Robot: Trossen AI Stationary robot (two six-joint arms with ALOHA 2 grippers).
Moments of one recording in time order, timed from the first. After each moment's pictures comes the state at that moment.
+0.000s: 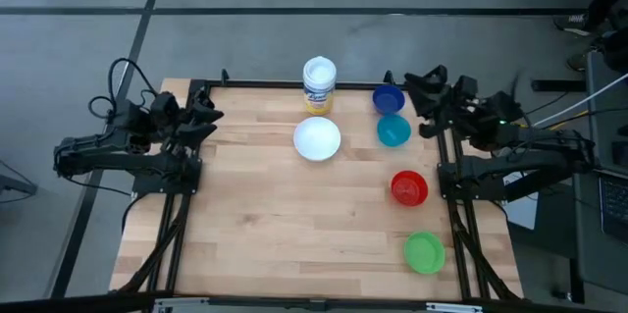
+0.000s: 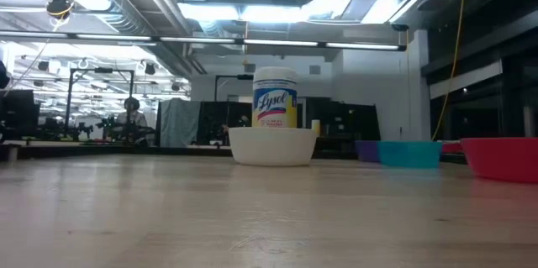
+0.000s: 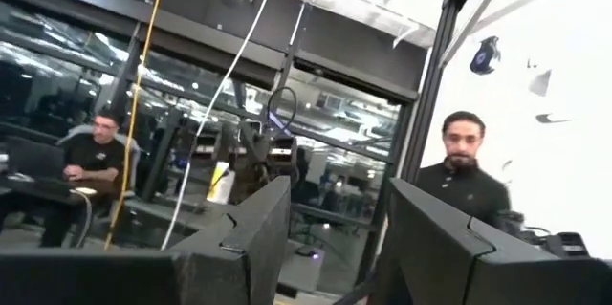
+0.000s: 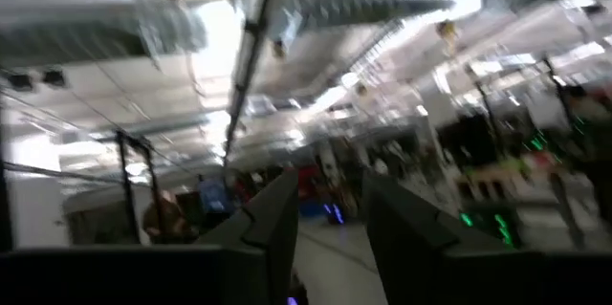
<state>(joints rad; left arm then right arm) 0.13 0.40 0.58 0.31 0.13 -0.40 -0.09 0.79 0.76 0.51 0.25 0.19</state>
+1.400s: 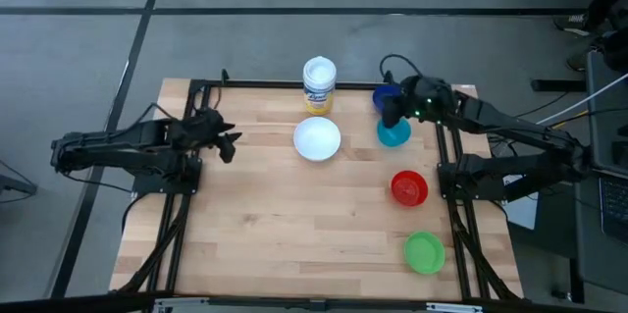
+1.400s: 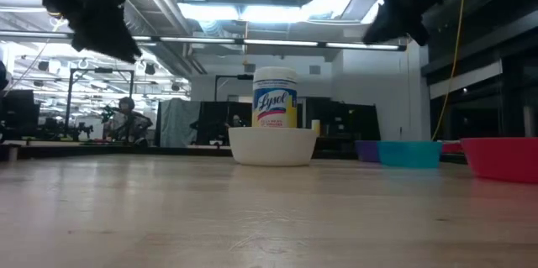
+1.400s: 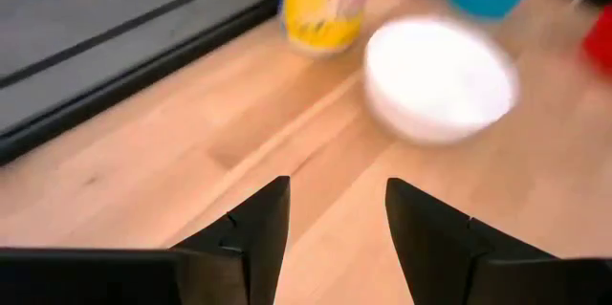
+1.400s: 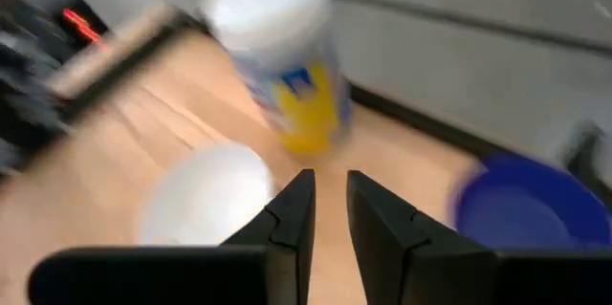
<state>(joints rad) 0.13 0.55 0.58 -0.73 -0.45 -0.48 -0.41 0.98 0.87 -0.50 0.22 0.47</state>
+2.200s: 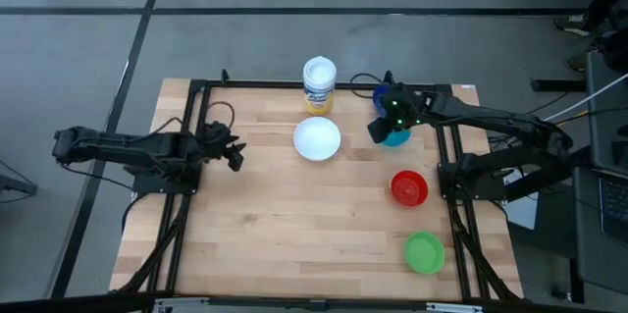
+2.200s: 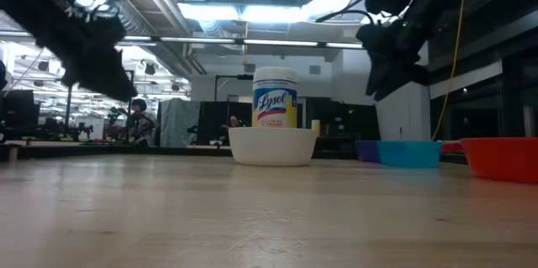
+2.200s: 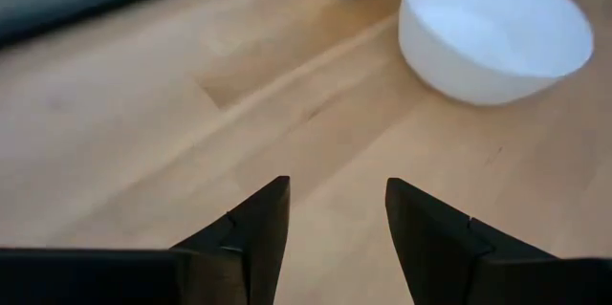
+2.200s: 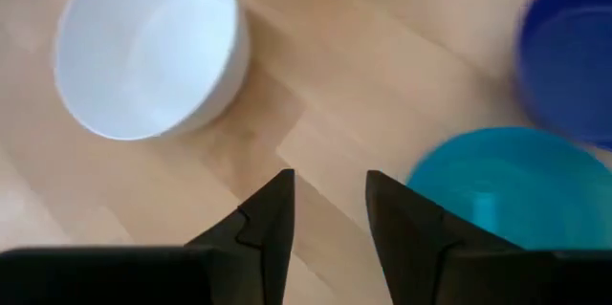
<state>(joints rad) 0.02 0.58 0.30 -0.49 -0.53 -0.69 -0.45 1.25 0.87 -0.61 -0.03 0.49</state>
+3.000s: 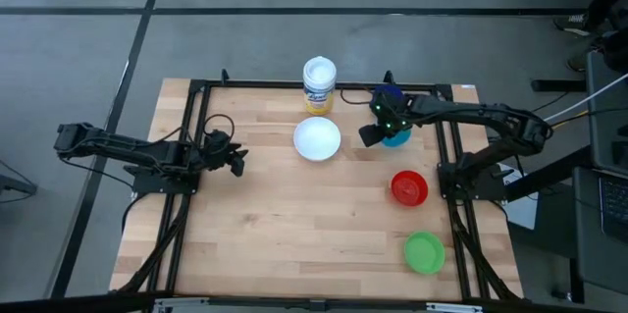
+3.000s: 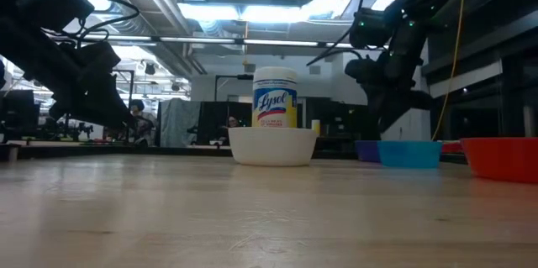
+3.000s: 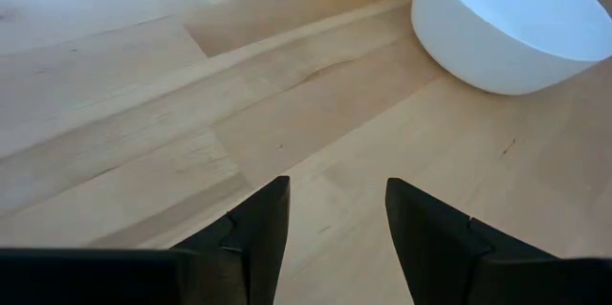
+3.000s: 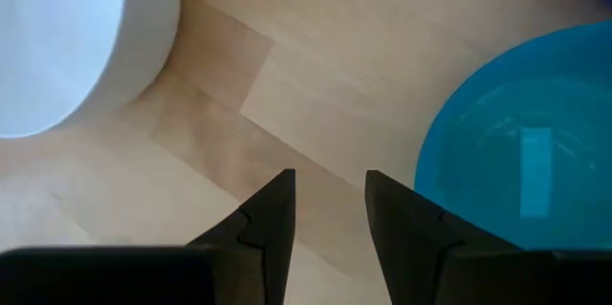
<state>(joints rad) -0.05 0.58 0.14 -0.31 -0.60 -0.83 -0.47 1.45 0.87 -0.63 -0.09 0.62</state>
